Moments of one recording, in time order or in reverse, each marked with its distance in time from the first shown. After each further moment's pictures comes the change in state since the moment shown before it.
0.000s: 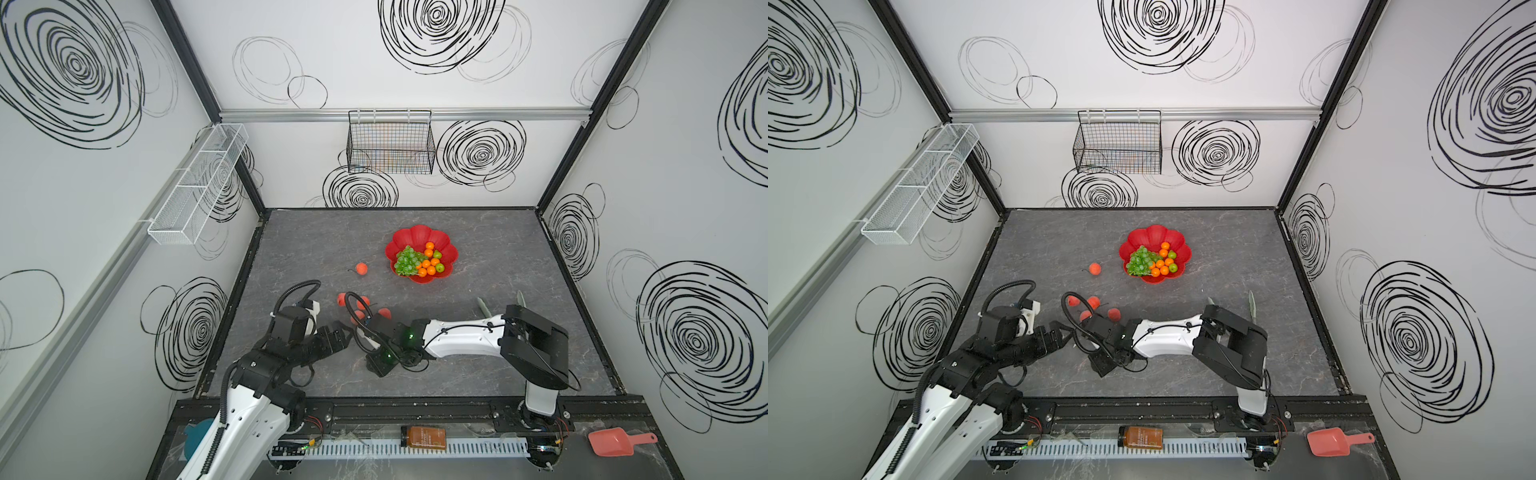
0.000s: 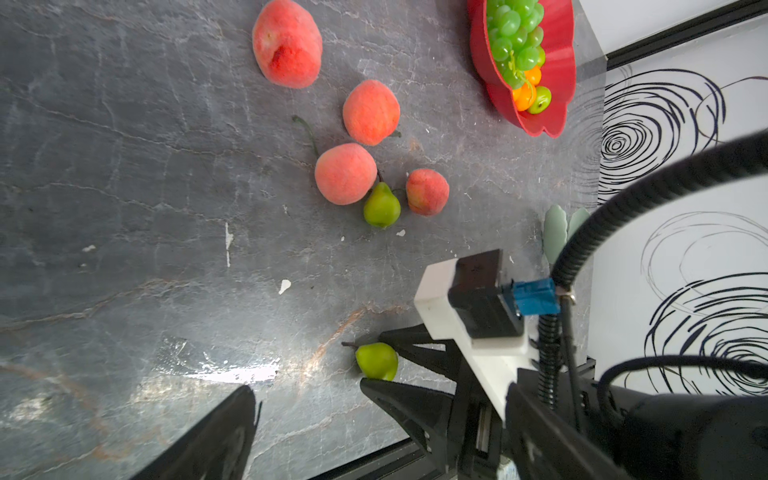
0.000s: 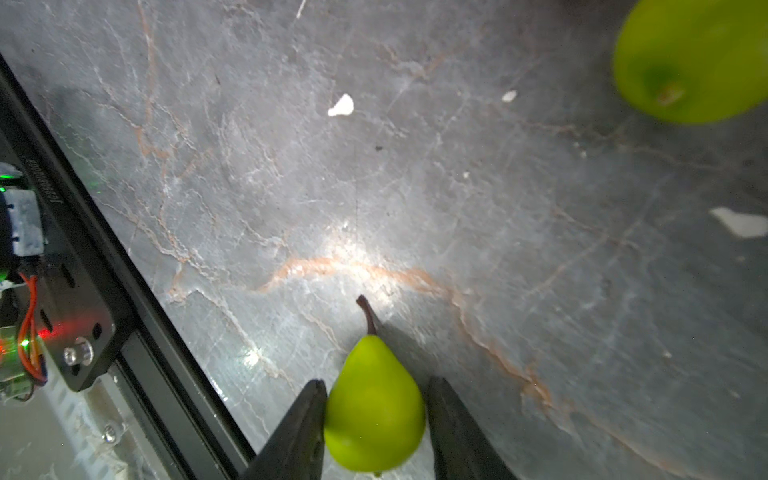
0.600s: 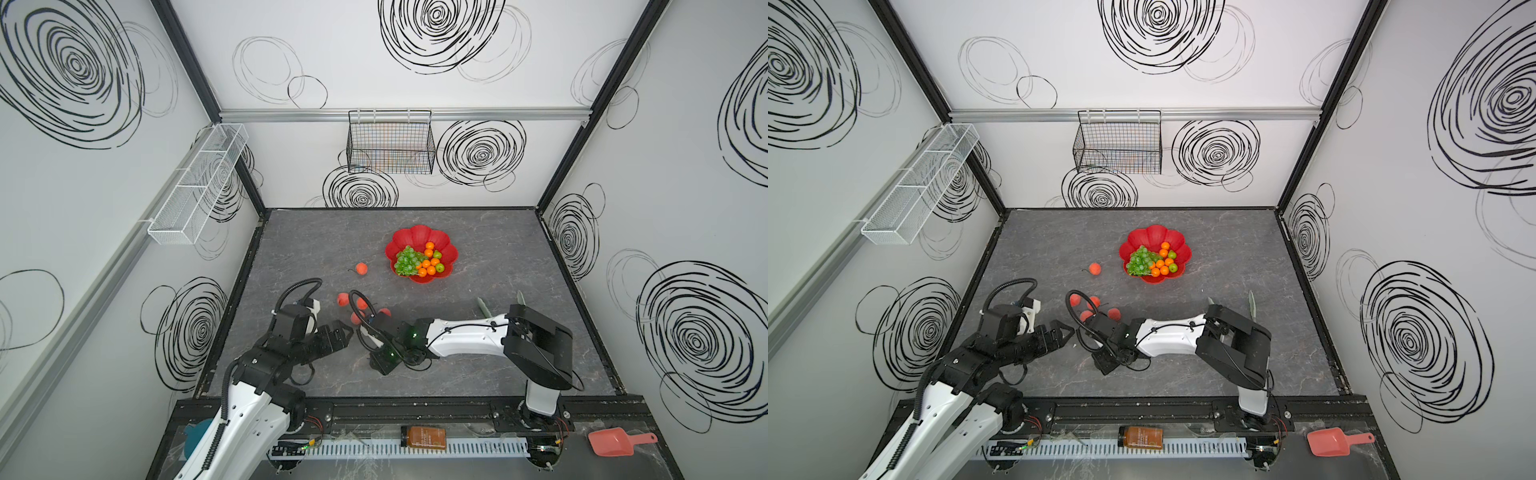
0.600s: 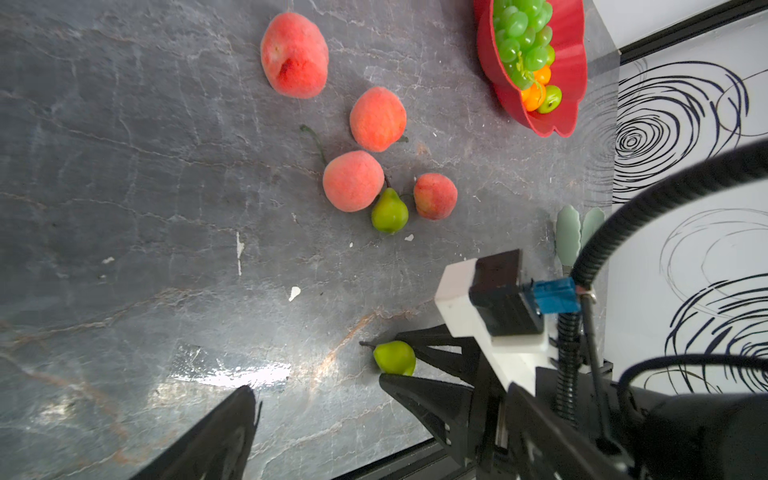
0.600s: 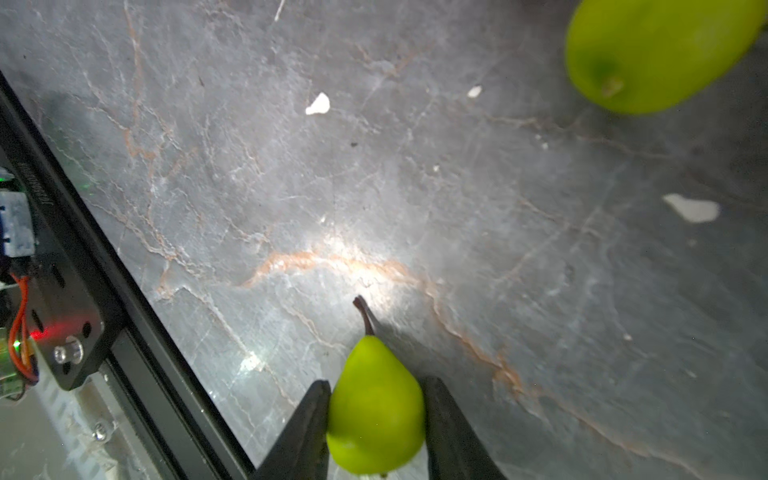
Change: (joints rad) left arm -0.003 0.031 0.022 0.003 -0.028 0.037; right arm -0.031 -0.032 -0.041 0.013 0.002 0.008
